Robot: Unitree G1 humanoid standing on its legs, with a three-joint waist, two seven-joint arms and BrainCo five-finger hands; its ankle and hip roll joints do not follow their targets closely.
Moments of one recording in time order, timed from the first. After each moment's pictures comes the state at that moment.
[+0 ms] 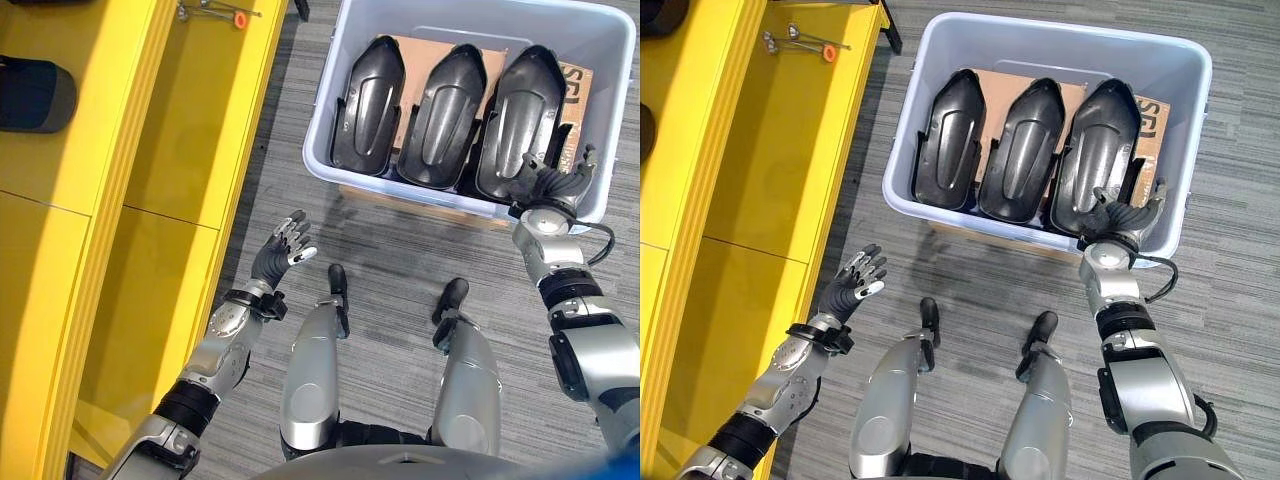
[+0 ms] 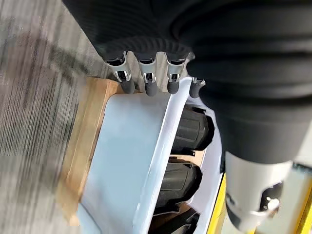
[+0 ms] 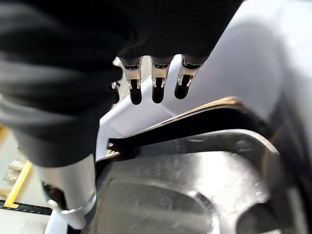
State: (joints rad) left arm -0.13 0.45 -0.34 0.21 -0.82 -0.20 -0.10; right arm -0.76 -0.49 0.09 0.85 0.36 -0.07 -0.73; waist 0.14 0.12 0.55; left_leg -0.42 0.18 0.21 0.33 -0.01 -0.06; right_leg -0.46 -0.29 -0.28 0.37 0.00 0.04
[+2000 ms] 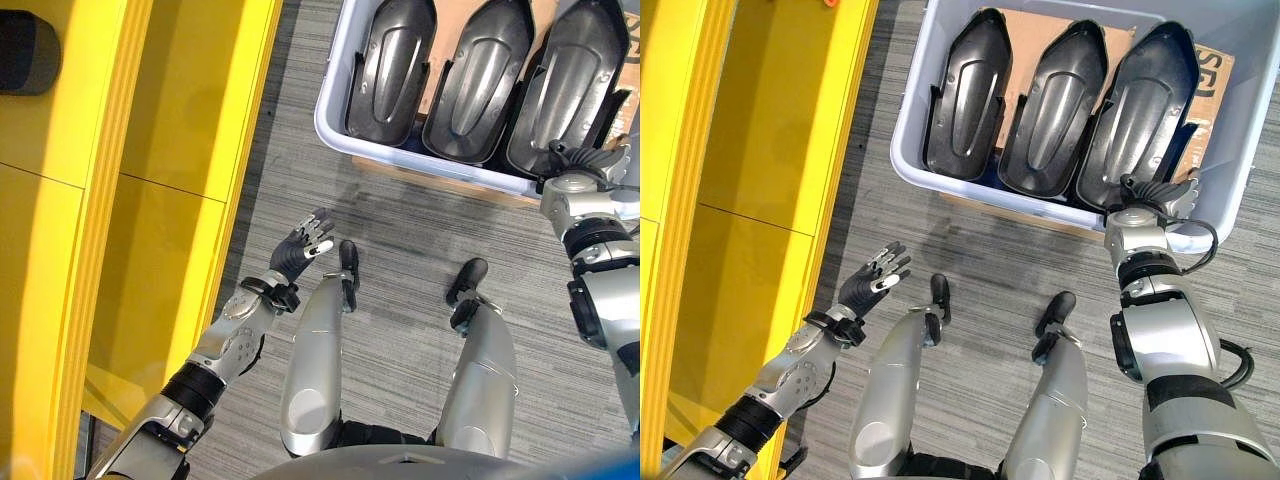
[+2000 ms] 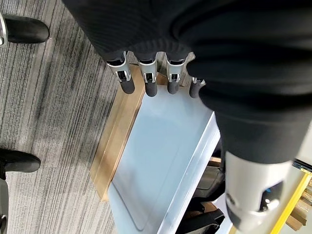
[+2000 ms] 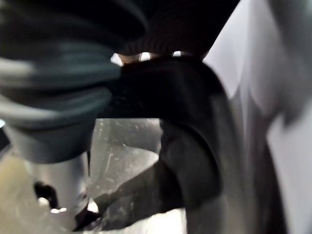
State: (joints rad) left arm -0.21 0.48 -0.43 0.19 -0.89 -0.09 -0.12; right arm -1.09 -0.61 0.27 1.19 0.32 0.23 -0.71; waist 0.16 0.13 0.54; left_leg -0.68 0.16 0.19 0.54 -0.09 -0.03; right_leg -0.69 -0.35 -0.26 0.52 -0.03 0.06
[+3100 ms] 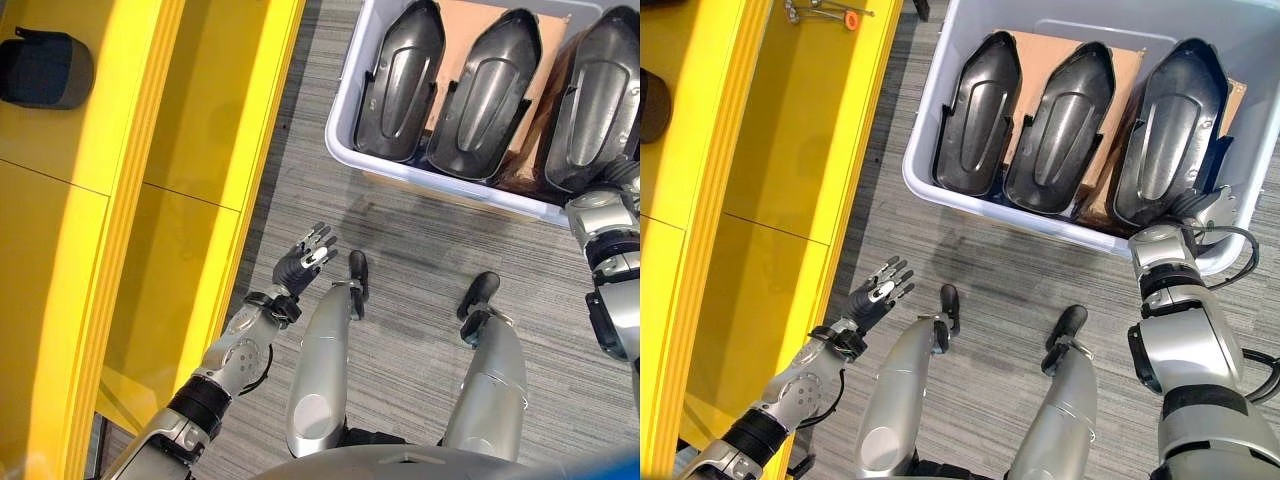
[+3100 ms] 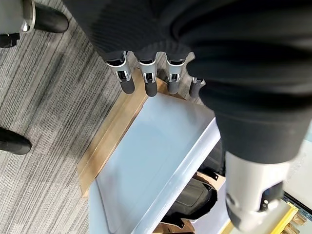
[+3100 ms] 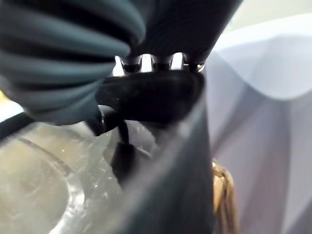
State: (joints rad) left arm -0.16 0.43 -0.43 0.22 -1.05 -0.08 -0.17; right arm -0.98 -0.65 0.28 1.23 0.20 0.19 -0.82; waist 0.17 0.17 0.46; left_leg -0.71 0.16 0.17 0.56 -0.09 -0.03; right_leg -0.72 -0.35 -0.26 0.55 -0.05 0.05
